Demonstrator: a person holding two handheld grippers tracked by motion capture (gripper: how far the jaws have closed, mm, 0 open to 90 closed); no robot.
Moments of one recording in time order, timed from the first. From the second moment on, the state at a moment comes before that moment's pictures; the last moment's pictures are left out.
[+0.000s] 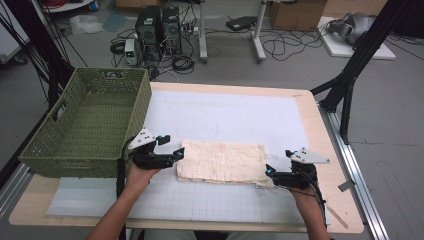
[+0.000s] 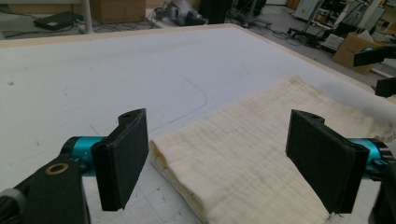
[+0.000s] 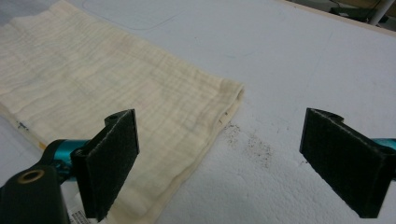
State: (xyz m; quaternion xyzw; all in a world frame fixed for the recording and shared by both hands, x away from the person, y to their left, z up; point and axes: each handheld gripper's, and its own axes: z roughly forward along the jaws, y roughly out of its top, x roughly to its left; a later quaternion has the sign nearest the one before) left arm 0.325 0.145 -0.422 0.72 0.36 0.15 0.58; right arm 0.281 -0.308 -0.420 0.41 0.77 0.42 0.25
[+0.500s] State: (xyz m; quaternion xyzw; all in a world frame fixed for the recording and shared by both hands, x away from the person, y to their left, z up) left arm 0.324 0.149 -0.425 0.72 0.37 0.15 0.57; right arm 0.284 -0.307 -0.418 0.40 0.77 0.43 0.26
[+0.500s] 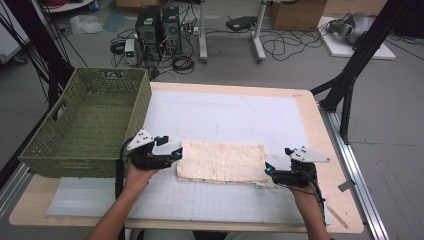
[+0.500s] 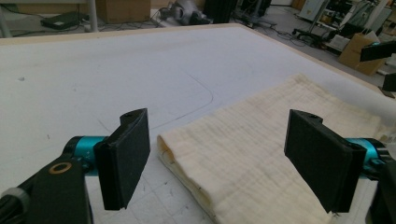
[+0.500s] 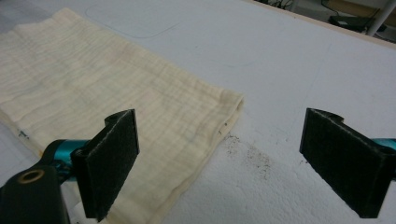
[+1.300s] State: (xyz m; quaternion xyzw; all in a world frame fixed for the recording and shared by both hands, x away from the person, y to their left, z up) left arm 0.353 0.145 -0.412 0.71 0.41 0.16 0.55; right arm 0.279 -0.315 -0.416 0.41 0.75 0.45 0.25
